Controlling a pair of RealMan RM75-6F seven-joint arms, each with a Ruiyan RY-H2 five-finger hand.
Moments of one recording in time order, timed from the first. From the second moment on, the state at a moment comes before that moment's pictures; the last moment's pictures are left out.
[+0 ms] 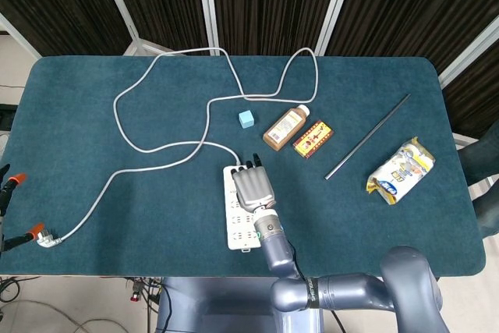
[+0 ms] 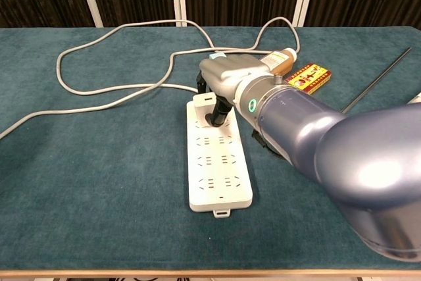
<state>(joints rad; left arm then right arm) -0.04 -1.11 -0.08 -1.66 1.47 1.57 0.07 1.04 -1.95 0.33 -1.50 -0.58 1.24 -0.97</state>
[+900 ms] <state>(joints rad) -0.04 -1.11 -0.08 -1.66 1.47 1.57 0.07 1.03 -1.96 0.33 -1.49 -0.55 1.22 -0.97</state>
